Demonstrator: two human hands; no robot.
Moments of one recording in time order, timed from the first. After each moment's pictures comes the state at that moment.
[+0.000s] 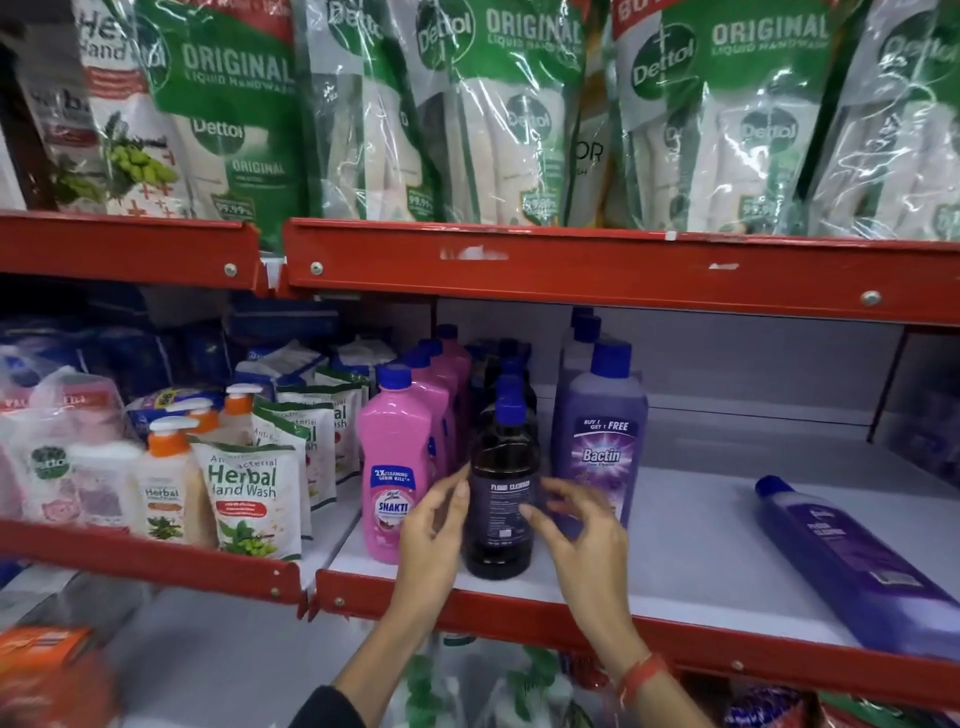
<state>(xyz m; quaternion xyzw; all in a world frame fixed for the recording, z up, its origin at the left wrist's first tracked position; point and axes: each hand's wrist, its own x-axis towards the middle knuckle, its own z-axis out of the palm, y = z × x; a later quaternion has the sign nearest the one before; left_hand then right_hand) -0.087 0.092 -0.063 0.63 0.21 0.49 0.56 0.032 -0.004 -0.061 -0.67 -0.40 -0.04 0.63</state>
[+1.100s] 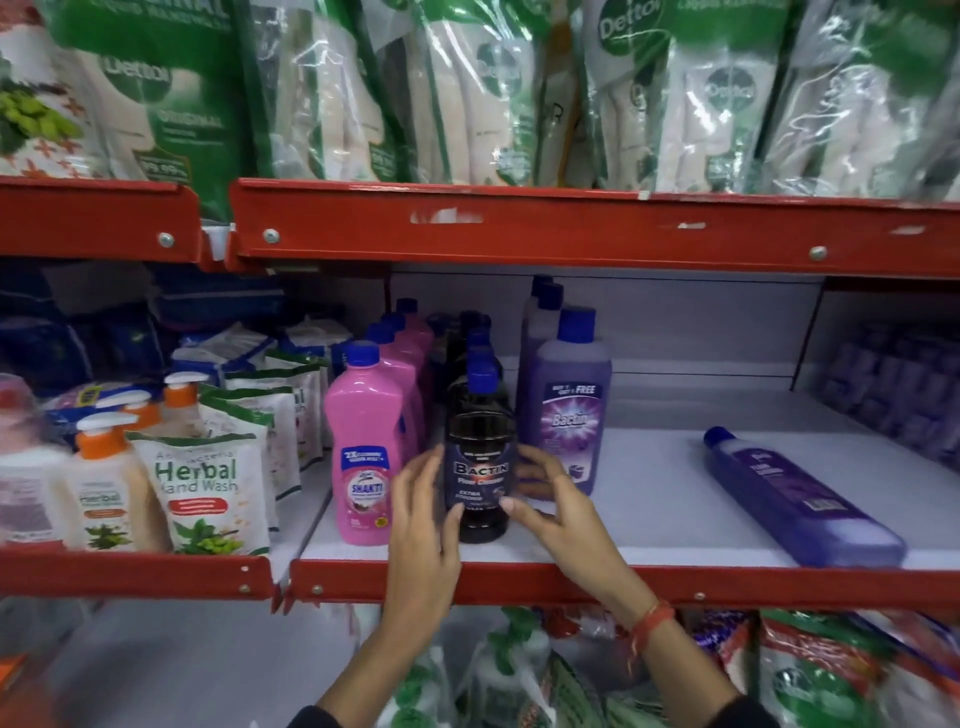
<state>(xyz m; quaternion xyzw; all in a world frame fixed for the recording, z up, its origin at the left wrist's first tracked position) -0.093 0.075 -0.082 0.78 0.19 0.52 0.30 0.038 -0.024 -0.060 -0.69 -0.47 0.09 0.55</state>
